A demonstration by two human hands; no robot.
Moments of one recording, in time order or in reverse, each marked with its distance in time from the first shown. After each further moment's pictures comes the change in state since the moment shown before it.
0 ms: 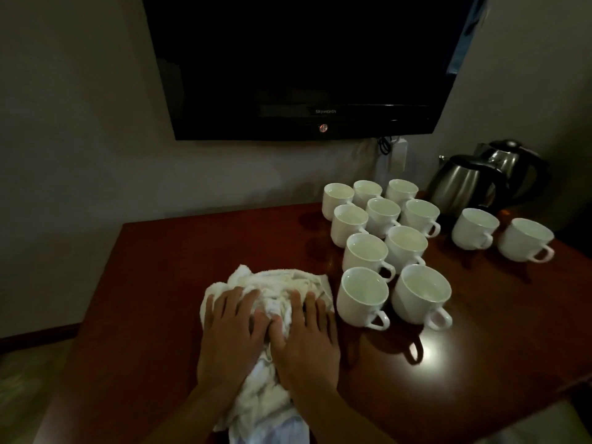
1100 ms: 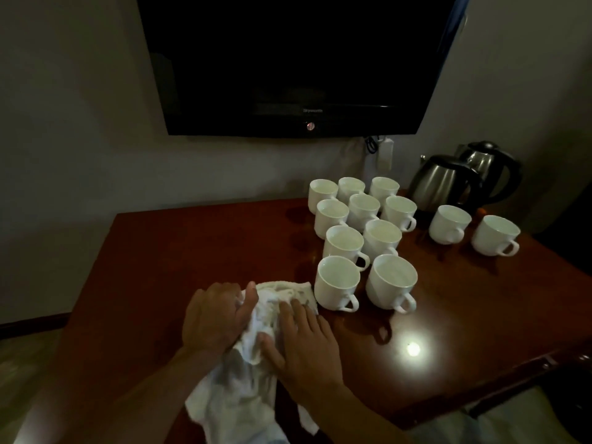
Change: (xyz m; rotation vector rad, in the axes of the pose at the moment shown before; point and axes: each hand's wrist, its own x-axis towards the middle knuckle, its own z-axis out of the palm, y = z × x) left_hand -0.002 0.027 -0.051 -0.267 0.279 -0.113; right_hand -0.041 0.032 -0.048 -0.088 -0.109 -0.264
